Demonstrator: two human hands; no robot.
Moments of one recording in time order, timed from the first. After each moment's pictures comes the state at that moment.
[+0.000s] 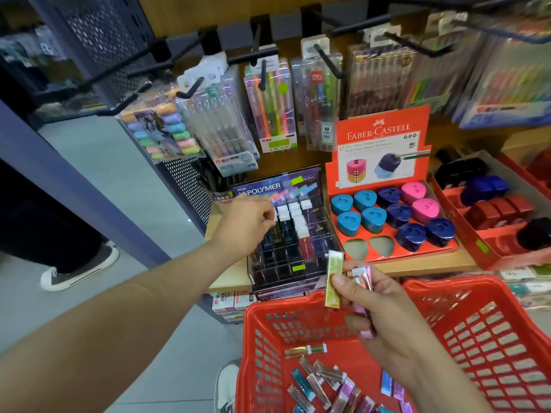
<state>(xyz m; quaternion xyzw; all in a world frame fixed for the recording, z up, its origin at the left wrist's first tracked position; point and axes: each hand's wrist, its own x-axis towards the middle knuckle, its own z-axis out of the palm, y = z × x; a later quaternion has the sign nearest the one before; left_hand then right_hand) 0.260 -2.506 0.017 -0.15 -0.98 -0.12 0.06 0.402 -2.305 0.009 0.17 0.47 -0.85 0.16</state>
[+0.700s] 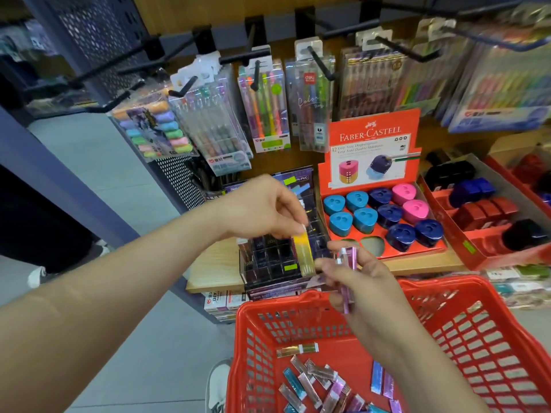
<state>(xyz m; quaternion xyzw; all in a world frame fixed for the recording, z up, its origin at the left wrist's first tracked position) 0.288 -2.467 0.107 -0.16 -0.89 -0.35 -0.23 0.390 -2.309 0.024 0.18 0.51 -0.84 0.11</state>
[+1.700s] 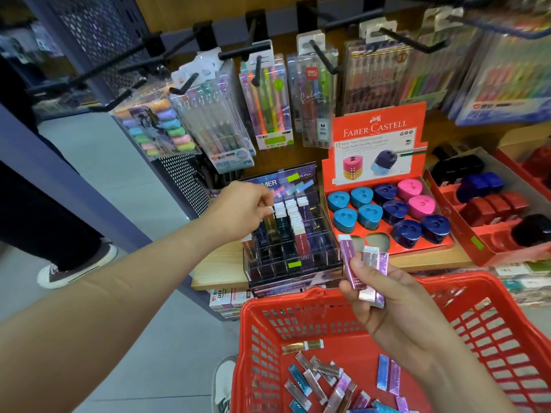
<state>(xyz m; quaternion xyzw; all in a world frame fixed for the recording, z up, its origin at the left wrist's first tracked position) 0.256 -2.502 0.052 -0.17 -0.98 -0.12 -0.01 0.405 -2.291 0.033 0.23 0.40 -0.87 0.15</state>
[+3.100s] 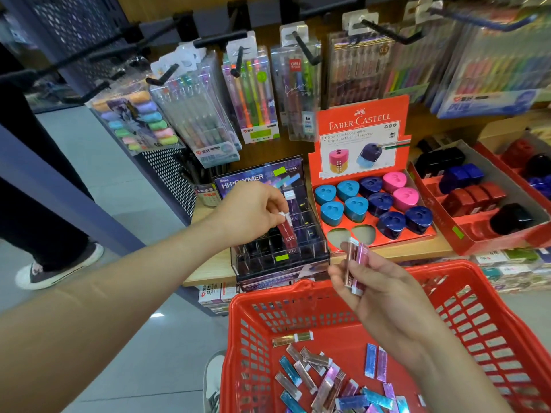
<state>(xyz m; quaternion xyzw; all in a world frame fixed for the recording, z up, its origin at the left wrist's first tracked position) 0.284 -2.466 0.063 -0.17 -0.96 -0.21 -0.06 0.406 -2.278 0.014 0.21 0.36 -0.90 0.12</state>
